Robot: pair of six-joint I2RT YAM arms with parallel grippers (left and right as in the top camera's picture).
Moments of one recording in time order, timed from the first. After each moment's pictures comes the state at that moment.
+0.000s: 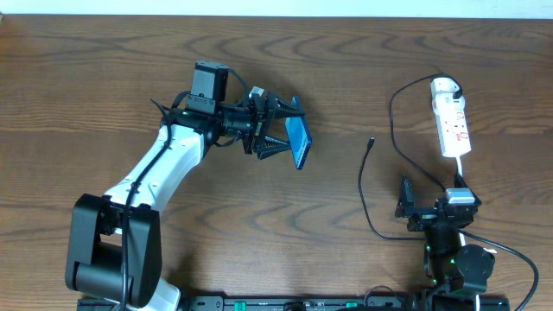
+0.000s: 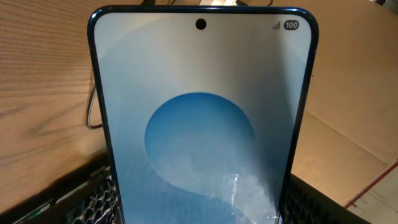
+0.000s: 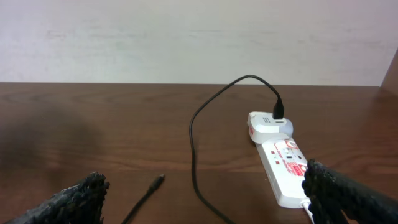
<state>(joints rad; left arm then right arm) -0.26 1.71 1.13 -0.26 1.15 -1.28 -0.13 0.02 0.01 -0.06 -0.18 -0.03</state>
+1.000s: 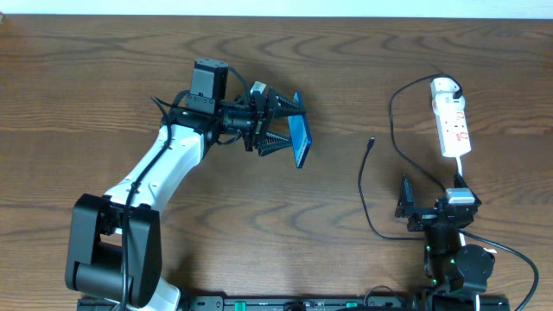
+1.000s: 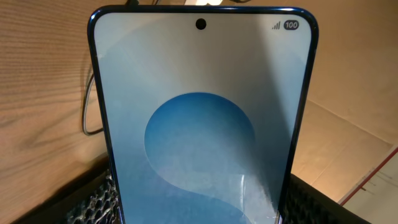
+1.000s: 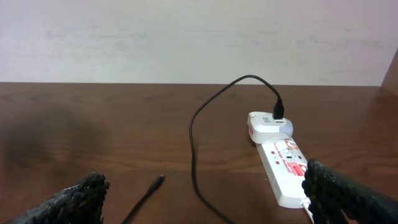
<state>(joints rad) -0.26 1.71 1.13 -0.21 1.17 -1.25 -0.13 0.02 0.01 -0.06 -0.18 -0.03</state>
